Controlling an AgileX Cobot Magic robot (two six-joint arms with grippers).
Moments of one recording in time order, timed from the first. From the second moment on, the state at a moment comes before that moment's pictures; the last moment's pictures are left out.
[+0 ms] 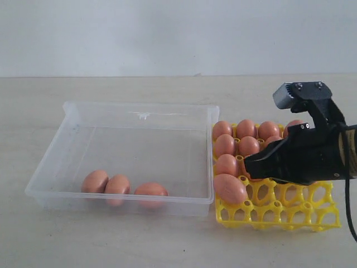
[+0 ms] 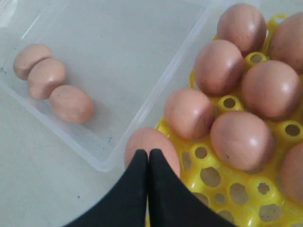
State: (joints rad) left arm -0.09 0.00 0.00 0.10 0.31 0.13; right arm 0.27 1.37 -0.55 -1.71 -0.48 1.75
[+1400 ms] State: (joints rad) left arm -0.09 0.00 0.00 0.10 0.31 0.13; right arm 0.28 1.55 -0.55 -1.74 -0.42 1.80
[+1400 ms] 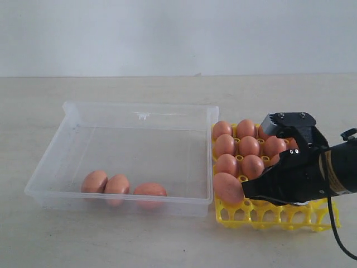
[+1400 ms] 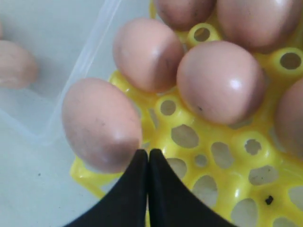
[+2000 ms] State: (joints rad) left arm -0.09 0.00 0.00 0.10 0.31 0.13; right arm 0.28 1.62 -0.55 -1.53 -0.44 1.60
